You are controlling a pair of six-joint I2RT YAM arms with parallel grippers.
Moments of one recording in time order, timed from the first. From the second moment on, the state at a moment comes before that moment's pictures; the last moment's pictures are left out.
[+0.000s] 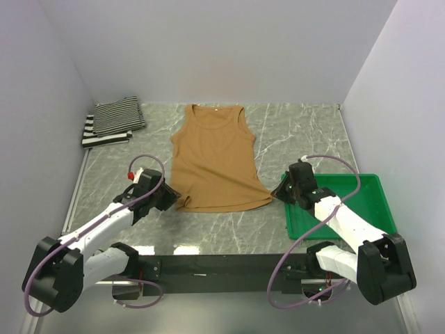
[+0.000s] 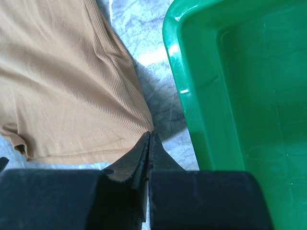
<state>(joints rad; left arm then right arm) -0.43 1.05 0.48 -0.27 -0.06 -1.22 0.31 1.09 0.52 -0.28 -0.02 0.80</state>
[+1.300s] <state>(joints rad) -0.43 1.21 0.44 -0.13 -0.03 -1.26 0.31 1.10 0.52 -0.28 -0.02 0.80</state>
